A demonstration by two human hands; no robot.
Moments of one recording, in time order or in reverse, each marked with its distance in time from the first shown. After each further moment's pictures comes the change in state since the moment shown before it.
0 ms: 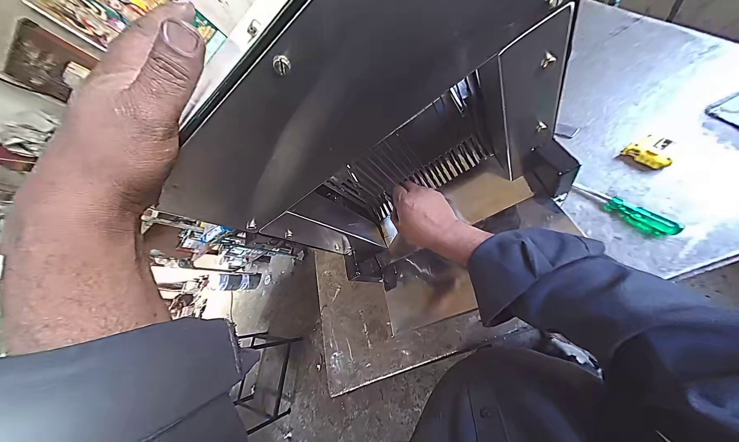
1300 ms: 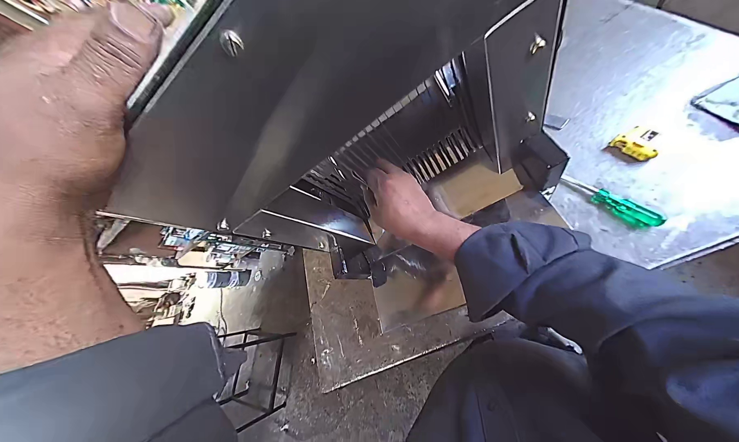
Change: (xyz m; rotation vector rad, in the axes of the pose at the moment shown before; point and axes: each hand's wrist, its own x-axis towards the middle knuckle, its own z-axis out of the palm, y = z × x) left_hand -0.005 0.010 0.004 -0.013 0.024 -0.100; right_hand 0.007 -0.006 -0.004 0.268 0.167 -0.083
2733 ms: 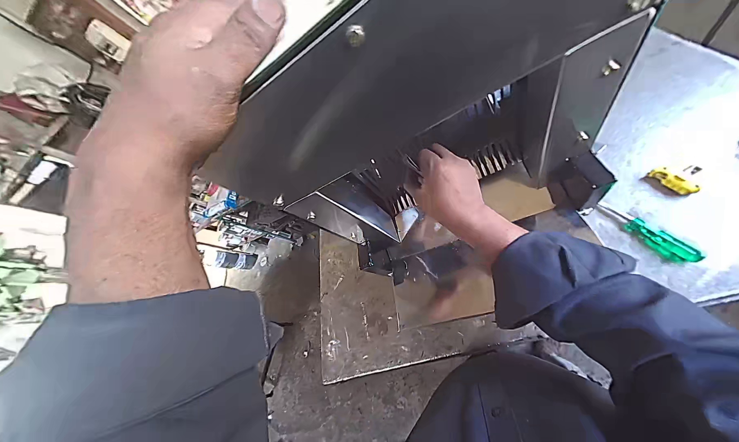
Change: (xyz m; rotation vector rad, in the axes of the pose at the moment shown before) left_hand -0.021 0.030 0.010 0.015 0.066 0.090; right_hand 0.007 -0.006 -0.016 -0.217 0.300 -0.067
